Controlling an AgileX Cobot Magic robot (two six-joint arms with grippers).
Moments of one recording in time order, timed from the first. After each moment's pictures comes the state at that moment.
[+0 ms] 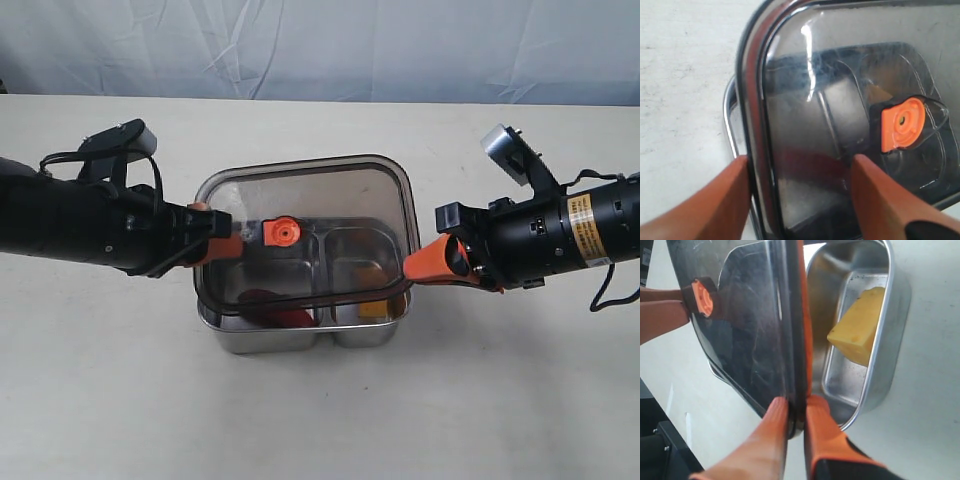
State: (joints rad) left arm -0.38 1.55 -0.68 -1.40 0.39 0.97; right arm 0.27 1.63 -0.68 -1.78 -0.86 2.08
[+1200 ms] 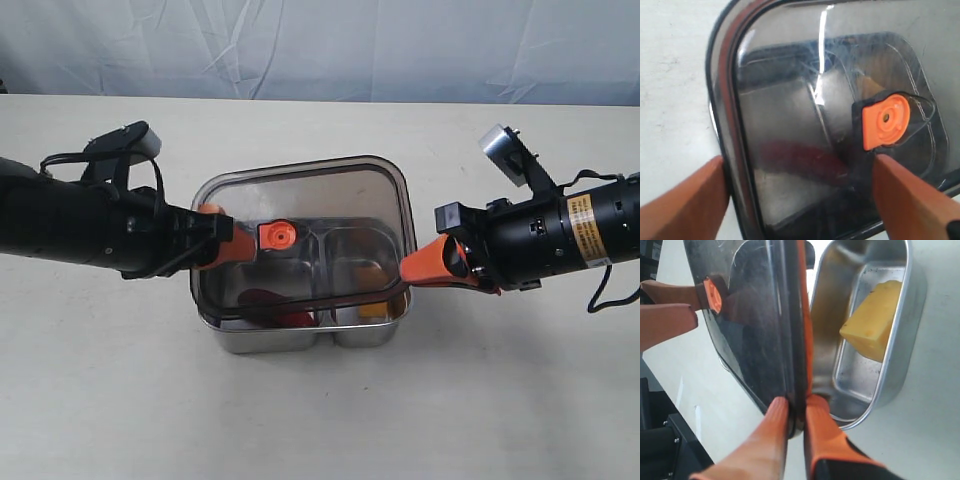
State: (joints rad) left arm -0.38 1.54 -0.68 -1.39 0.43 0.97; right arm 0.27 1.63 -0.68 -1.78 -0.89 2.08
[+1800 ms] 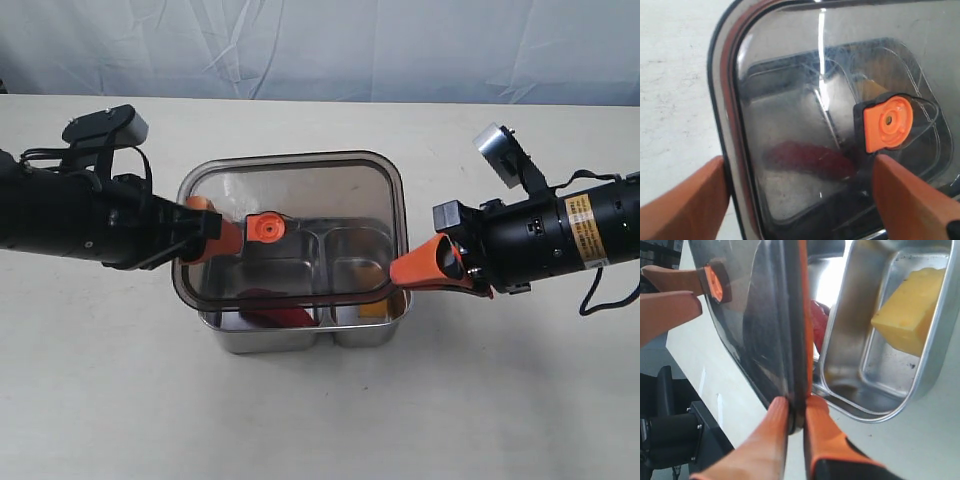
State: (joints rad) left arm -0.39 1.45 -0.68 -1.17 0.39 0.80; right arm 0.27 1.63 -0.68 -1.77 -0.96 2.08
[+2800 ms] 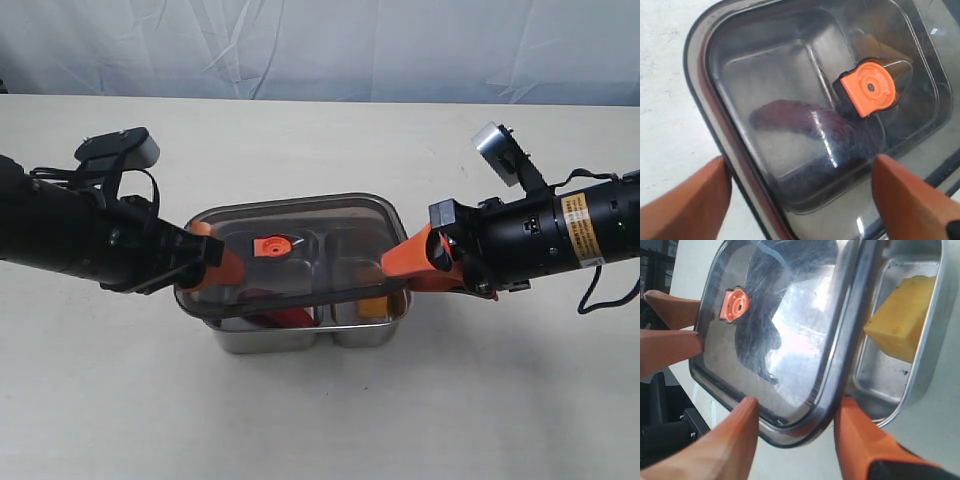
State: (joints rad) left arm -0.40 1.45 -0.68 -0.99 0.47 0.64; right arm 0.28 1.63 -0.68 -1.76 -0.92 2.08
